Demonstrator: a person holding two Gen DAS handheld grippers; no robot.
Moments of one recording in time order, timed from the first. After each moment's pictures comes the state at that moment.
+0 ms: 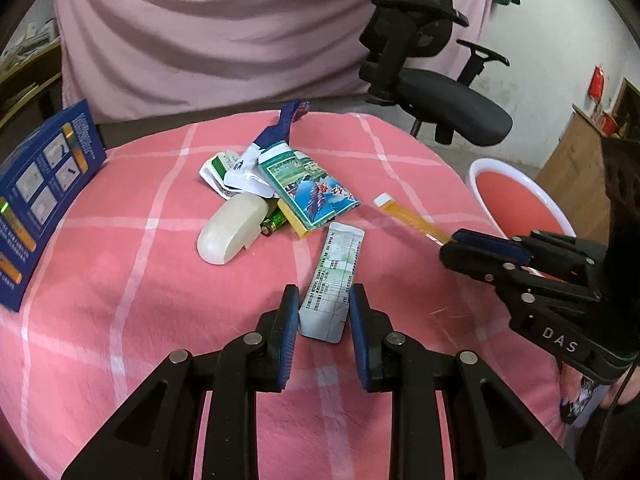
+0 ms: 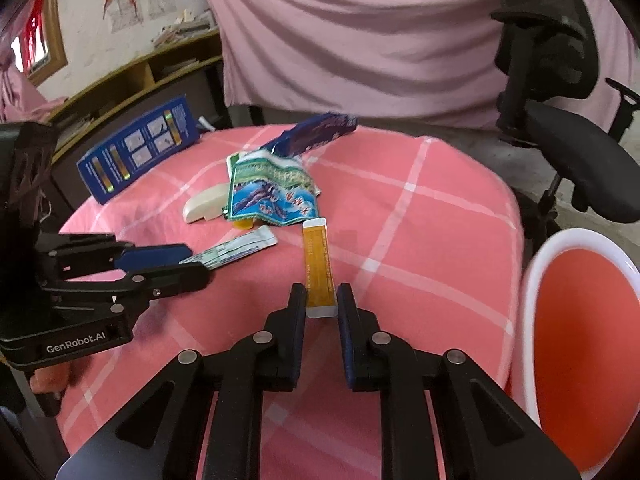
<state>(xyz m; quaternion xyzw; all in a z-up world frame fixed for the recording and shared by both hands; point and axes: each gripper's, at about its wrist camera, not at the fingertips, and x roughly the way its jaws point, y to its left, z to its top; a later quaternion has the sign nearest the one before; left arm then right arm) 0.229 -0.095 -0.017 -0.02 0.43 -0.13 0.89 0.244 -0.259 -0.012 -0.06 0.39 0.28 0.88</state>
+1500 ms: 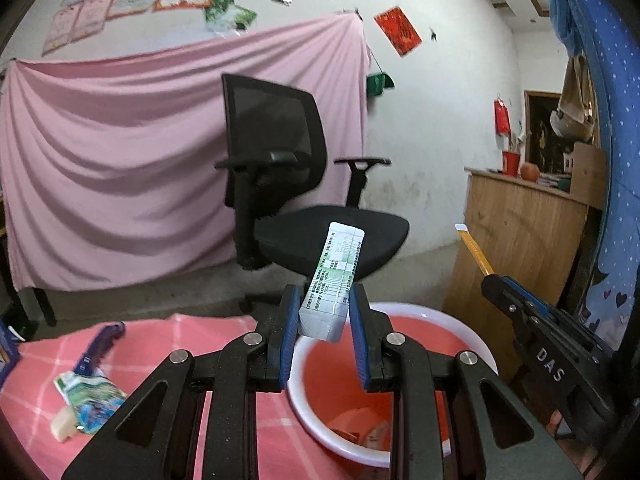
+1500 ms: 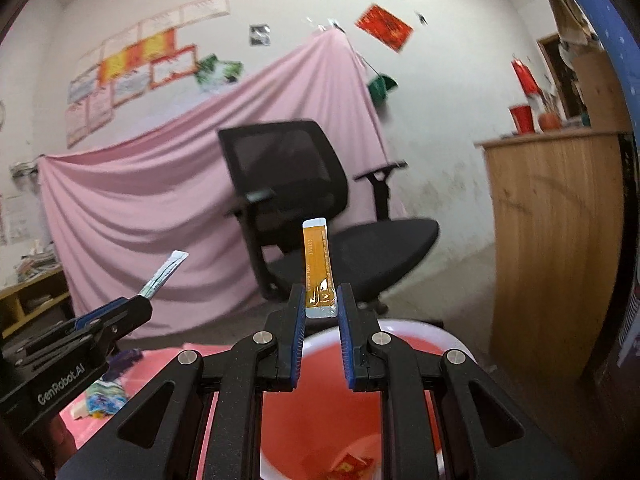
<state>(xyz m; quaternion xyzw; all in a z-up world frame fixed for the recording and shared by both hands) 0.217 -0.298 0.074 0.03 0.17 -0.25 0.95 0.181 -0.471 0.047 0.14 0.10 -0.06 0.98</state>
